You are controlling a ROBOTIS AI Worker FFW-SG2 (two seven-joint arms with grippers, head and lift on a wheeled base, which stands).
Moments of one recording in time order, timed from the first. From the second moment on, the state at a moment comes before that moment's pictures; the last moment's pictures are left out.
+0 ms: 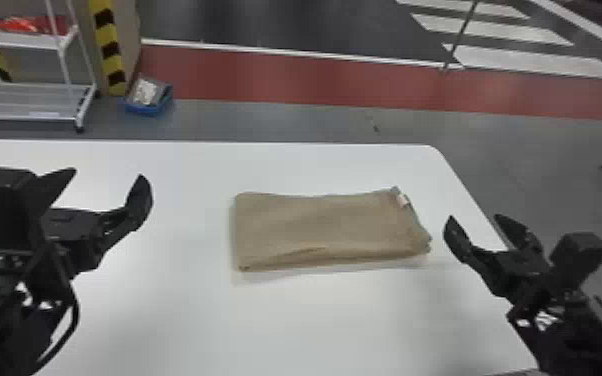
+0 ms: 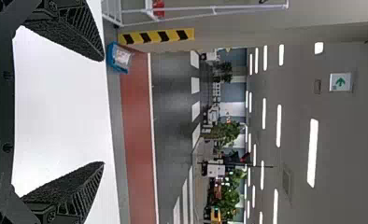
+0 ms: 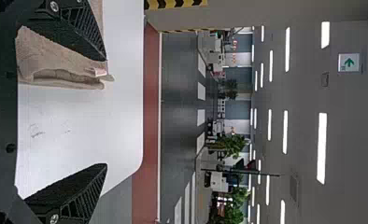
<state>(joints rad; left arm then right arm) 0.19 0.35 -0.21 -2.07 0.32 0.32 0.23 0.26 -0.19 -0.41 -1.72 -0.22 0.06 0.37</state>
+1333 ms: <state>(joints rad) -0.16 0.12 -0.58 -1.67 0.25 0.59 0.29 0.37 -0.21 -0.47 -1.69 -0.26 -0.12 0.41</state>
